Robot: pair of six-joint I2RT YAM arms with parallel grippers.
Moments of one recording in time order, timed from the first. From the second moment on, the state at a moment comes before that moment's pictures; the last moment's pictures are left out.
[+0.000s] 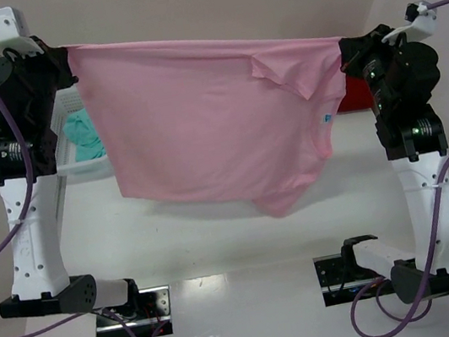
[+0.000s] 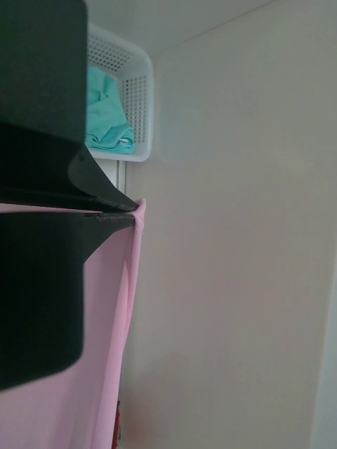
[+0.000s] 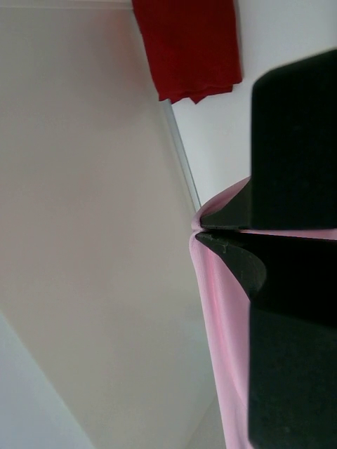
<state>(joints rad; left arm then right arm) -0.03 1.36 1.97 -0.48 -0.02 -0.14 0.01 1.06 1.53 -0.35 0.05 0.49</state>
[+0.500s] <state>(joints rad) -0.07 1.36 1.94 -0.49 -0.10 -0.10 0.01 1.03 1.51 -0.35 0.09 0.48</state>
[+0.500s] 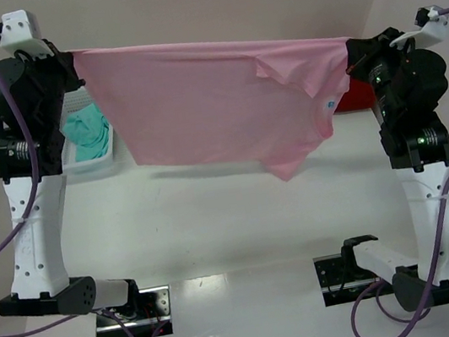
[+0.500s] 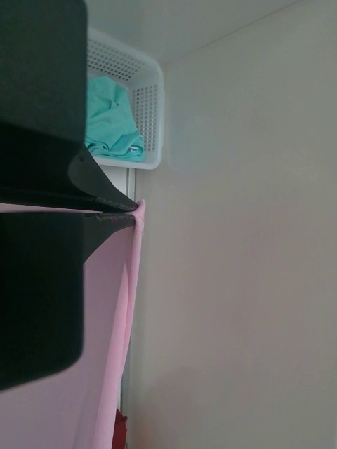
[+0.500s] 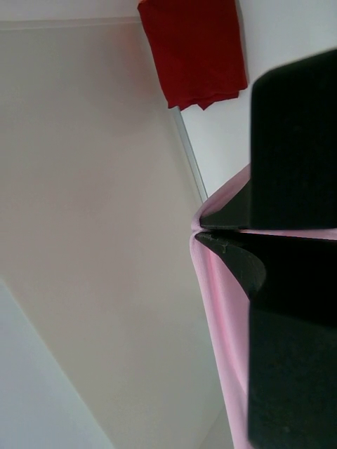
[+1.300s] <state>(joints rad) -0.08 1.31 1.91 -0.46 -0.08 -0.11 0.02 1.07 1.64 -0.30 0.12 0.40</state>
